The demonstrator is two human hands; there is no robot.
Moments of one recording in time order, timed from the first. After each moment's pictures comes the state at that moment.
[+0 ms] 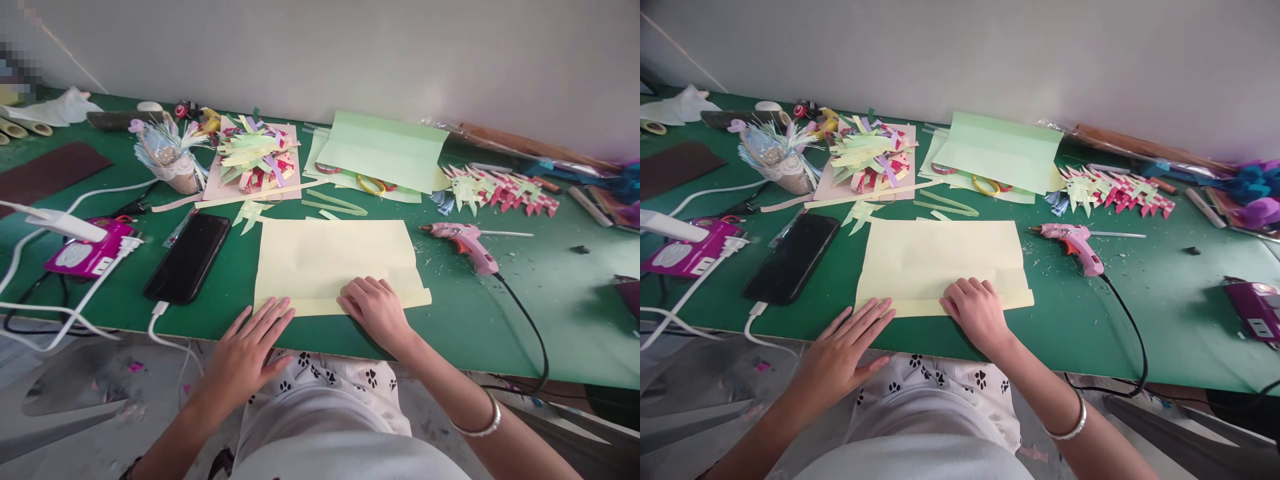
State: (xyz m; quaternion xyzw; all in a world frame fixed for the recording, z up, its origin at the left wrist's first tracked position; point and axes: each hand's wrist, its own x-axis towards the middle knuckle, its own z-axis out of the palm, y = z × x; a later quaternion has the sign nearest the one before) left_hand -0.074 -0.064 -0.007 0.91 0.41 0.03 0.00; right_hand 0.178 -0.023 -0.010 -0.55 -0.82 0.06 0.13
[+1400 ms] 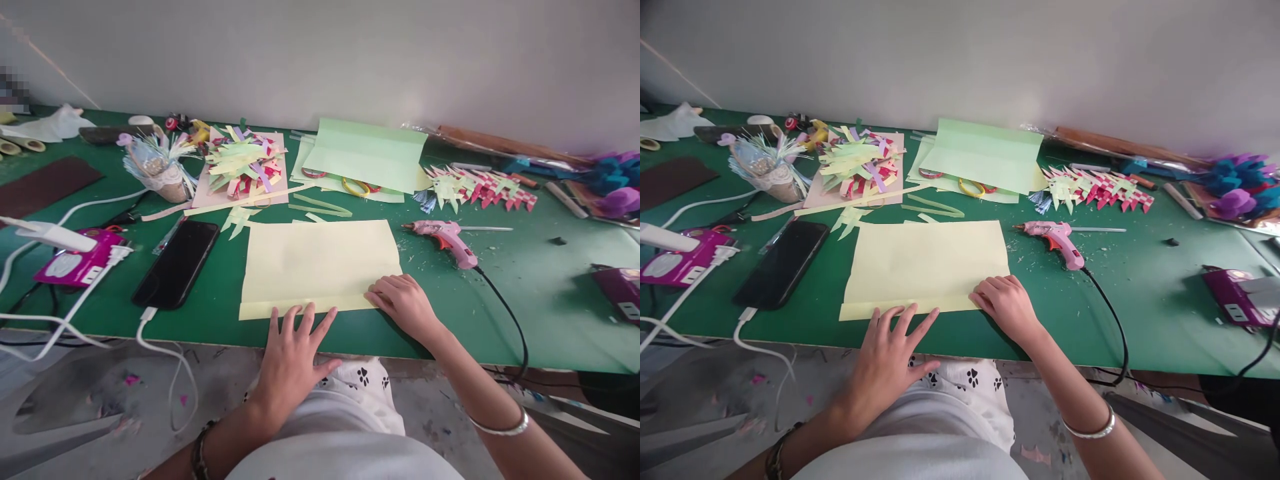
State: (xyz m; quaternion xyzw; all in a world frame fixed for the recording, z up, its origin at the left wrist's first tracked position) left_hand 0.018 -0.078 0.000 0.87 0.49 0.02 -0.02; right_hand 0.253 -0.026 -0.012 -0.54 -0.82 0.09 0.15
